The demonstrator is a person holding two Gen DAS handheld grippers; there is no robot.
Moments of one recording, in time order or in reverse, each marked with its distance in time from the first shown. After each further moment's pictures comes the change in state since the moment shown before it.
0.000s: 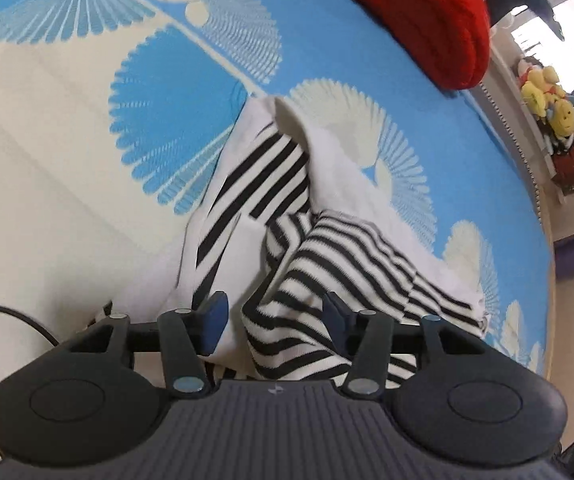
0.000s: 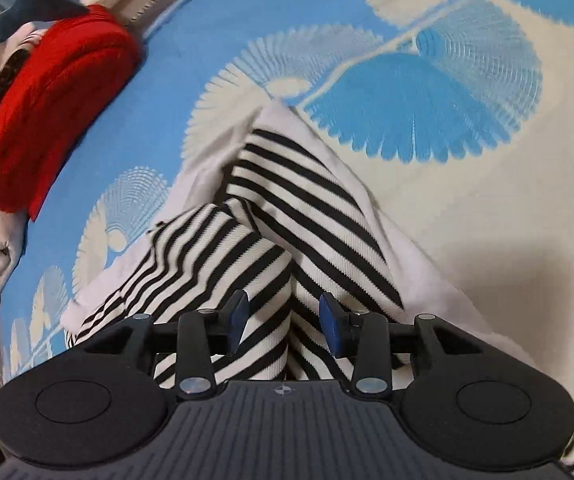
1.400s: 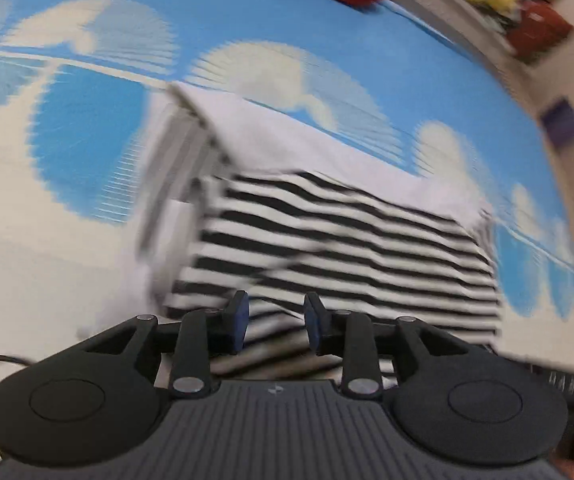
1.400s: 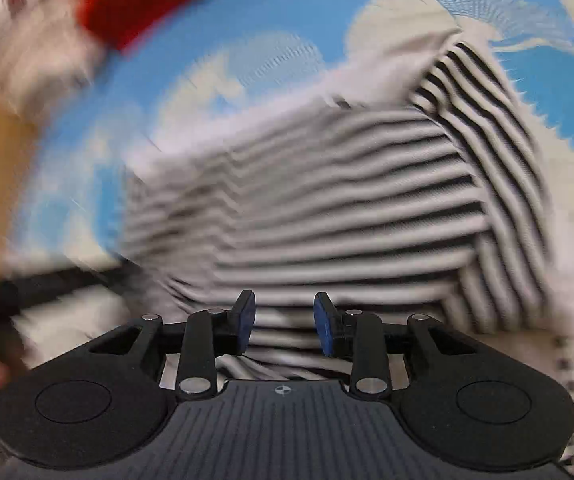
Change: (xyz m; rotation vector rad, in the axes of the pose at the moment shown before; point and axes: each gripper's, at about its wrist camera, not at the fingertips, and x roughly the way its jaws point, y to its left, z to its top) left arm 0.001 -0.045 -0.025 0.413 0.088 -0.012; right arm 0.004 0.062 -0.039 -0.371 0.240 0.230
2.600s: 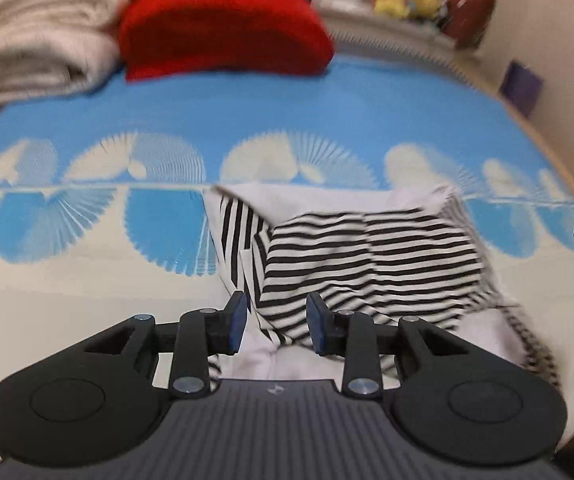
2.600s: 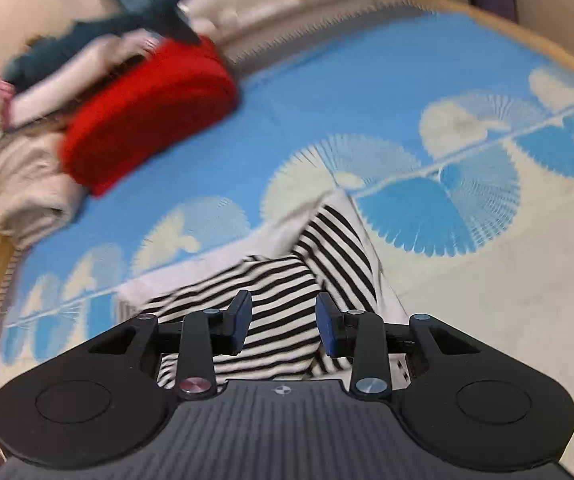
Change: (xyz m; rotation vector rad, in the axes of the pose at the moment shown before) left arm -0.176 -0.006 -0.078 0.292 -0.279 0.142; right arm -0.214 0.010 -0.067 -0.022 -0.457 -0.241
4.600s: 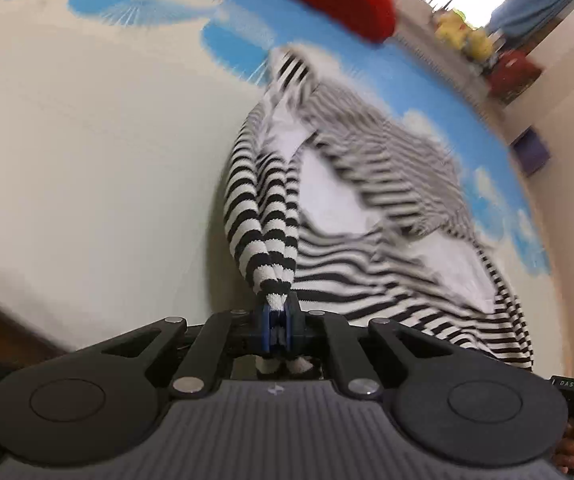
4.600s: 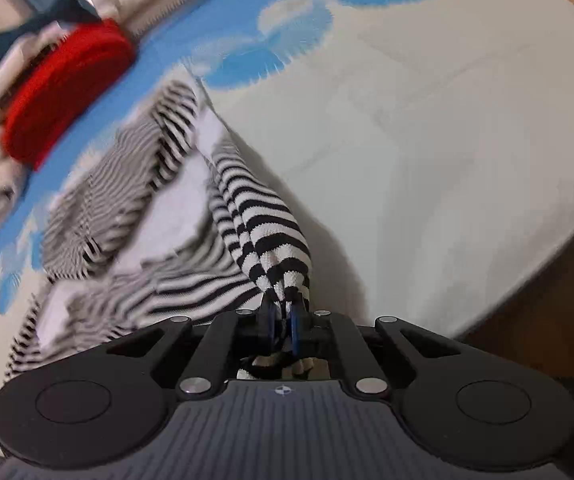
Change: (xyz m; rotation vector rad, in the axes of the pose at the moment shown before) left arm -0.025 0.022 -0.218 -0.427 0.134 -0.091; right arm -0.038 -0.140 -0.208 0.223 0.208 -0.158
